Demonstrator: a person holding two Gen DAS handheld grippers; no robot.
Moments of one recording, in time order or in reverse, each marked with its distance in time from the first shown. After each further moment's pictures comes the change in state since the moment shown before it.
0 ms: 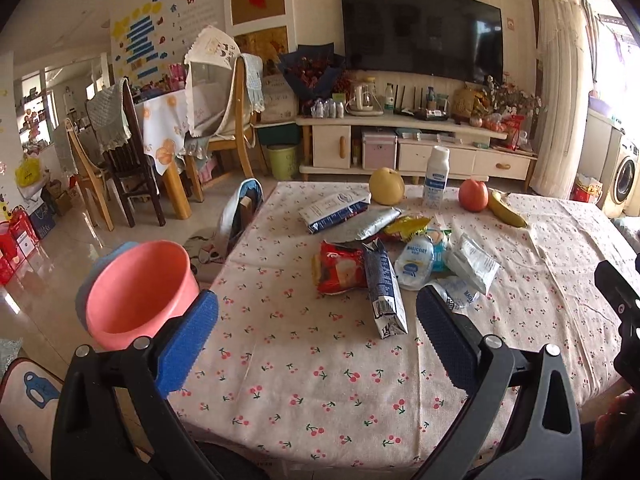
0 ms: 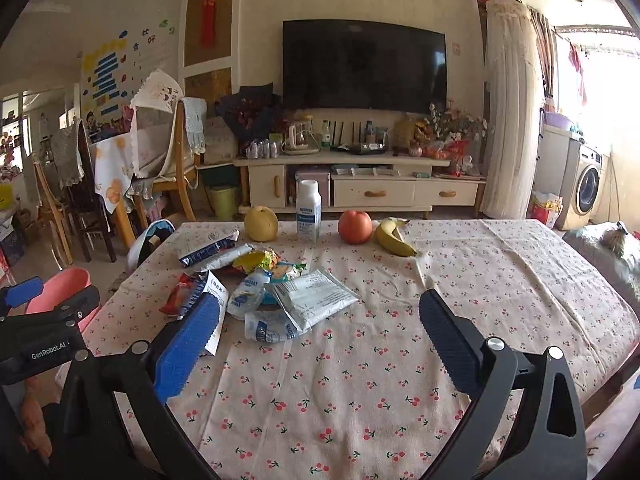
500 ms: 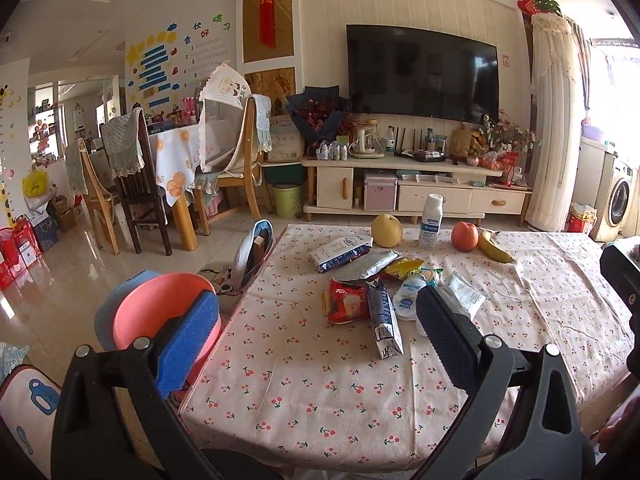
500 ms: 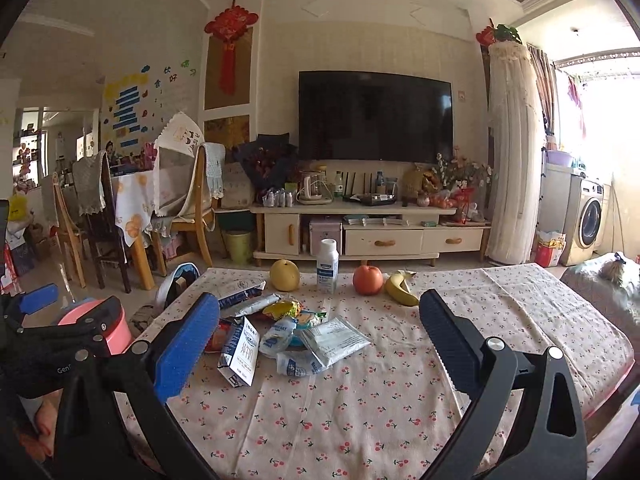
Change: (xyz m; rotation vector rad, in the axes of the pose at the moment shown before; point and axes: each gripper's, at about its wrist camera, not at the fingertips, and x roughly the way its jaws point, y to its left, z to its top) left arm -0.054 0.022 0.011 -0.022 -0.133 -0.009; right arm -0.069 0.020 0.024 -0.016 -0.155 0.025
